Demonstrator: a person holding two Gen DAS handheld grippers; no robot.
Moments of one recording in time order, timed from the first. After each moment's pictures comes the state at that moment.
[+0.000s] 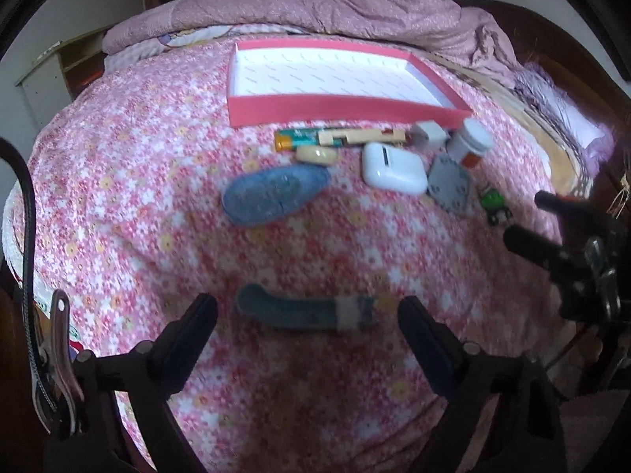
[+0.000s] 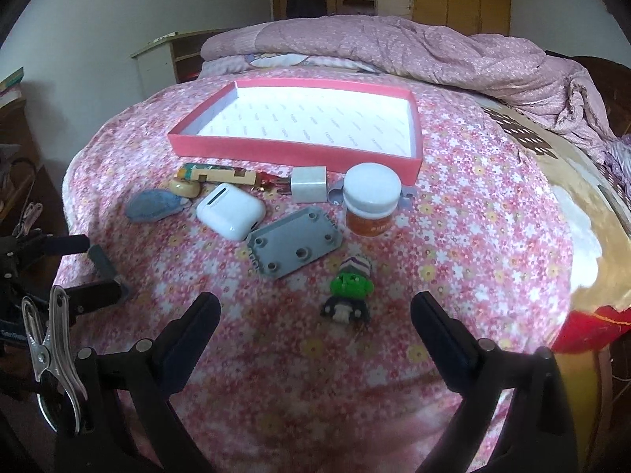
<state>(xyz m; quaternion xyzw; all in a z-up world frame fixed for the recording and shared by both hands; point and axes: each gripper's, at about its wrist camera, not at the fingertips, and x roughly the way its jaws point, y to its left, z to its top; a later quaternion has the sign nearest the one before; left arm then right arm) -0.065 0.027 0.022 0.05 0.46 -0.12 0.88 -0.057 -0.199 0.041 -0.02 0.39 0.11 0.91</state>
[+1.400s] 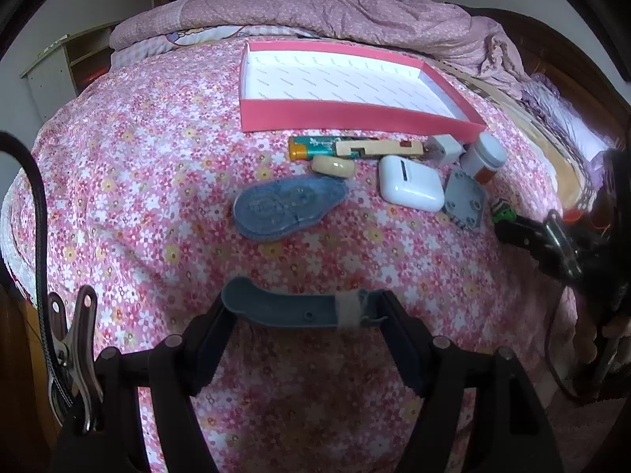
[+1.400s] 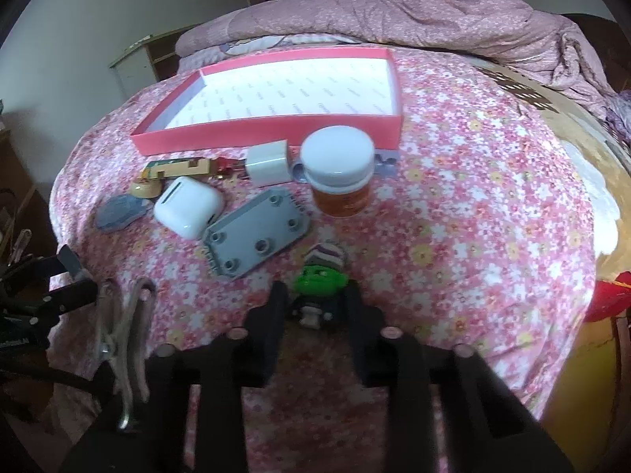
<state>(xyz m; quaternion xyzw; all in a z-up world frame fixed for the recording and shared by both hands) -0.042 0.036 0.028 0.03 0.45 -0.12 0.88 -0.026 -0.222 0.017 0.04 0.43 0.09 0.90</state>
